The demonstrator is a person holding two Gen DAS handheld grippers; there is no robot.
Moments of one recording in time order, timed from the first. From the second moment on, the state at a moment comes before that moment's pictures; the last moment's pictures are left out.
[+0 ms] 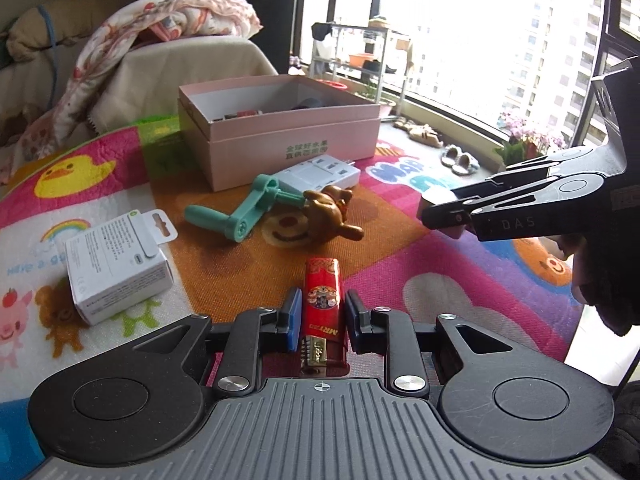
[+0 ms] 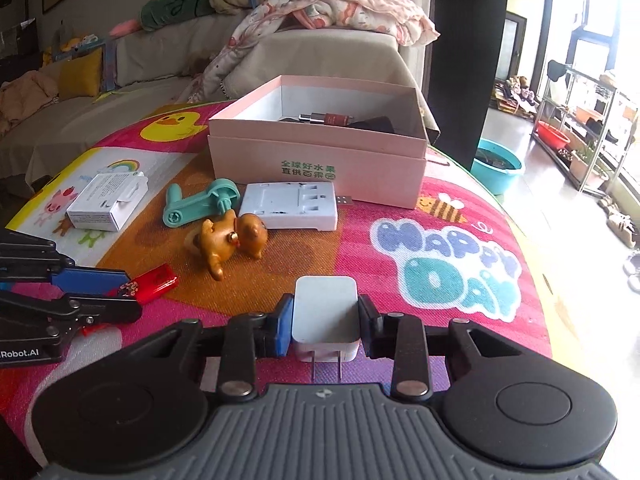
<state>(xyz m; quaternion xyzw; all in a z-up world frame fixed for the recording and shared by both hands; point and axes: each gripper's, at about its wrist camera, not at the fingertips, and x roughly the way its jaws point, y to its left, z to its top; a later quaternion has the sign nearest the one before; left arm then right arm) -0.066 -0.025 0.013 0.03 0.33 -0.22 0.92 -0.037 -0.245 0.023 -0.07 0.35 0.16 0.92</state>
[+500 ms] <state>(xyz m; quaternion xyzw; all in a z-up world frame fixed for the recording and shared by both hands) 0.058 -0.026 0.124 0.02 0.21 -0.21 0.95 0.038 -0.243 0.121 -0.05 0.20 0.15 0.97</state>
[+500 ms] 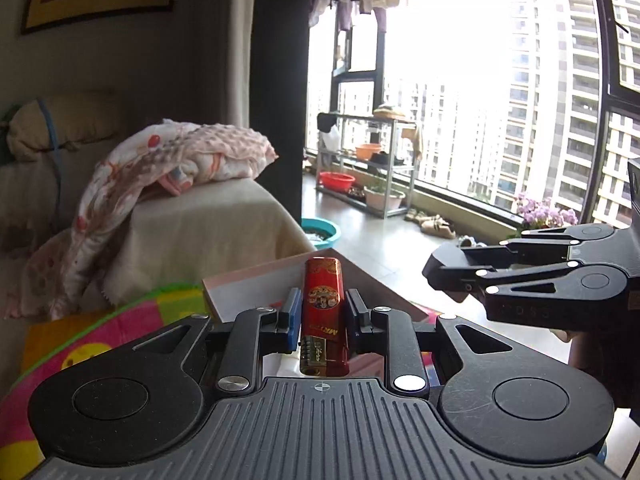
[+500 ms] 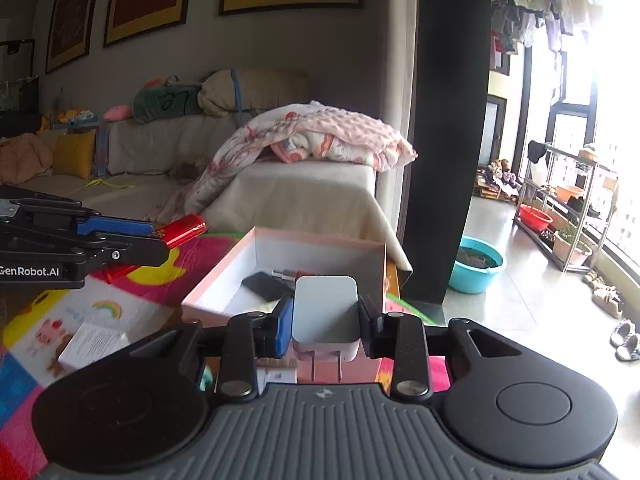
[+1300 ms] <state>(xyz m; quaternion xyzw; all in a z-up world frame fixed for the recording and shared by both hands) 0.004 0.068 0.054 -0.08 0.26 -0.11 0.96 0.003 -0.242 0.024 -0.04 0.32 0.17 0.93</state>
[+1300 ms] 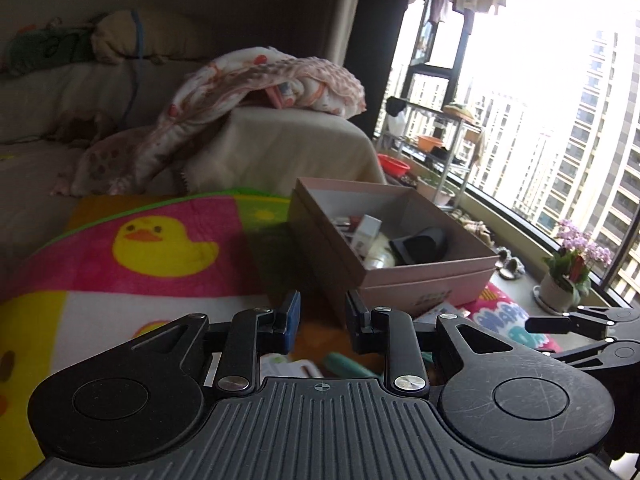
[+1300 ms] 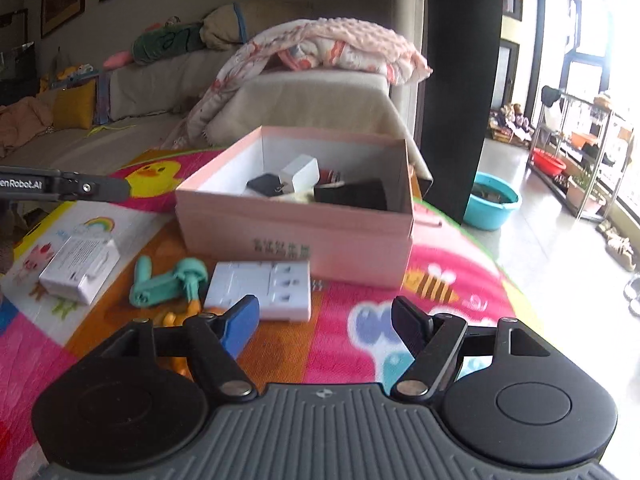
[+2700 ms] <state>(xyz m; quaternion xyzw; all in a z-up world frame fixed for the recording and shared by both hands) 0.015 -0.017 0.015 0.06 0.35 -0.23 0.91 -0.005 -0.250 0.000 0.05 0.34 0.16 0.93</state>
